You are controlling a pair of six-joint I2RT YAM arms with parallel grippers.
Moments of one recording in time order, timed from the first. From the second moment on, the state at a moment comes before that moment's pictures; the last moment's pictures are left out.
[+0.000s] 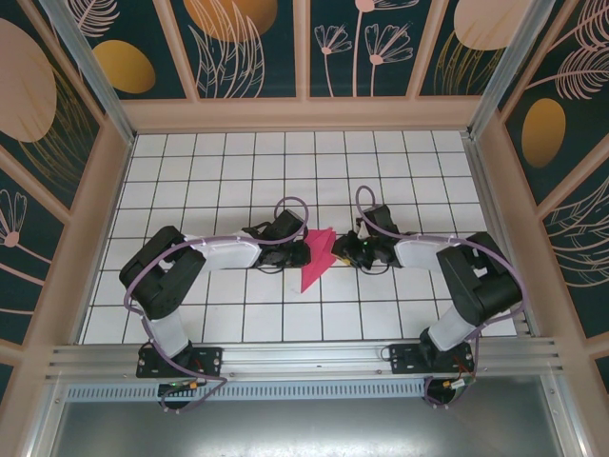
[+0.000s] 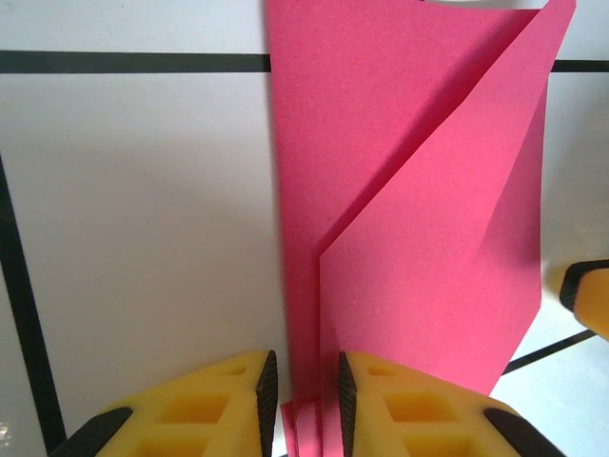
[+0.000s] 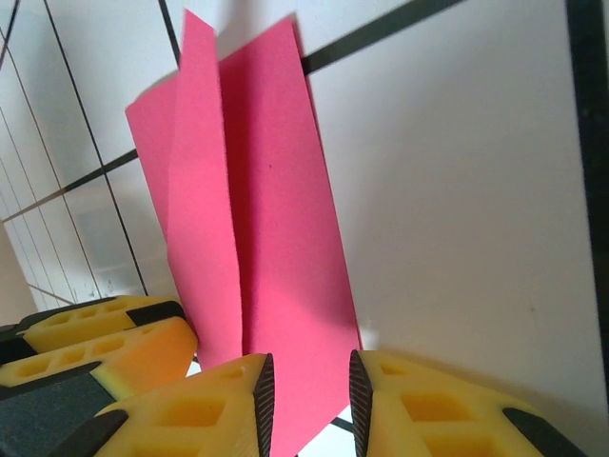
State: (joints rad) left arm -0.79 1.79 0.94 -0.18 0.10 -0.80; right arm 0.48 1.59 0.64 0.01 -0.49 0.91
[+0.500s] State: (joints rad) left arm -0.79 1.80 0.94 -0.18 0.11 -0.80; right arm 0.48 1.64 0.66 0.00 -0.51 0.92
